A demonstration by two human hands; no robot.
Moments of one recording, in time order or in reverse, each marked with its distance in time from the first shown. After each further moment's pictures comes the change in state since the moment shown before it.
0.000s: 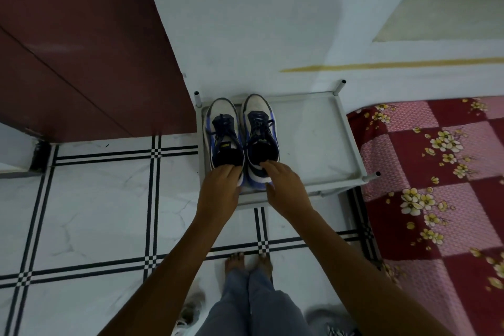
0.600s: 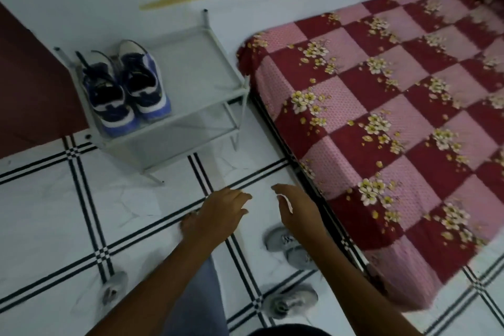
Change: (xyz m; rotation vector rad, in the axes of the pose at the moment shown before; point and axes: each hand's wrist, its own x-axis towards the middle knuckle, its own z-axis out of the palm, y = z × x) left_hand -0.221 0.210 0.082 -0.137 -0.235 0.585; right_hand -0.402 0.069 -0.037 0.119 0.341 0.400
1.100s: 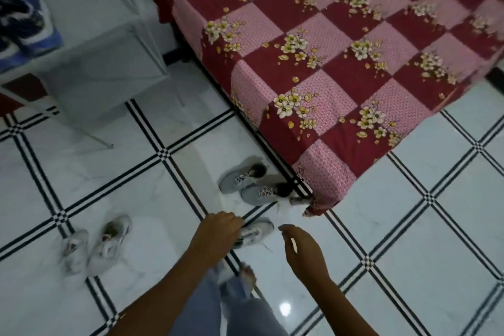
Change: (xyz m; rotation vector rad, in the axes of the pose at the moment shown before) left_hand -0.144 0.307 0.228 0.066 -0.366 0.034; right_hand -0.422 0.219 -0.094 -0.019 -0.075 0.391
